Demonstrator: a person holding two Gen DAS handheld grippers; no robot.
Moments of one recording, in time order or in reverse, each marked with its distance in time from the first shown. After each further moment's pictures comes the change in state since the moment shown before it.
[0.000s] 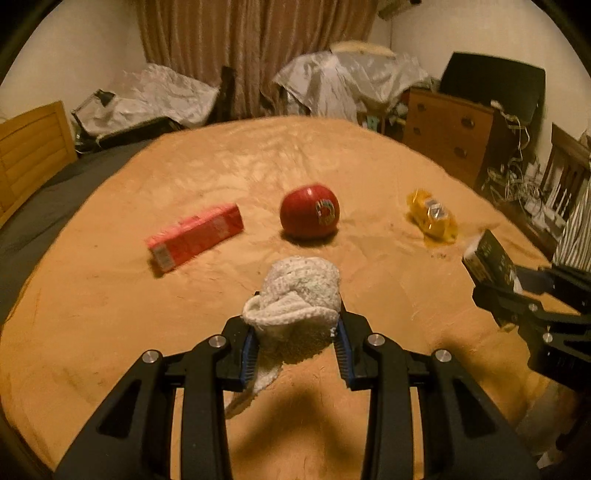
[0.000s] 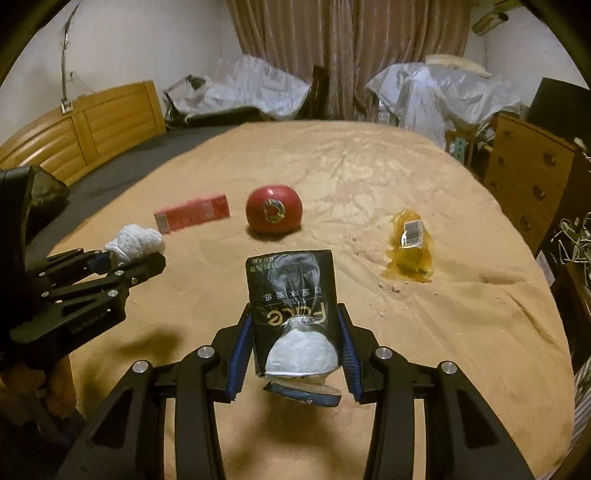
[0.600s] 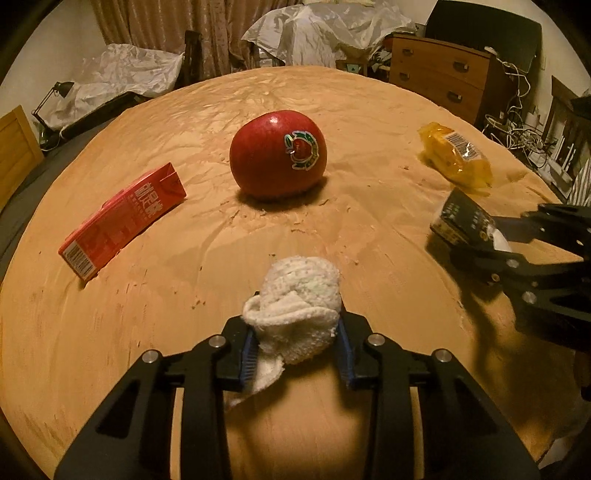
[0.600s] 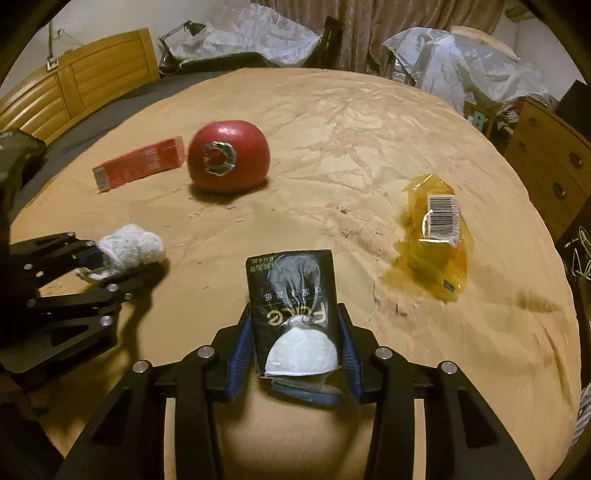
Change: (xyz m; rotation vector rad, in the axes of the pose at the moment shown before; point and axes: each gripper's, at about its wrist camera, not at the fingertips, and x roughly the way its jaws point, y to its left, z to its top) left arm 0.110 -0.012 -0.004 0.104 0.198 -0.051; right arm 0.130 -0.048 0.020 -0.080 0.217 -0.005
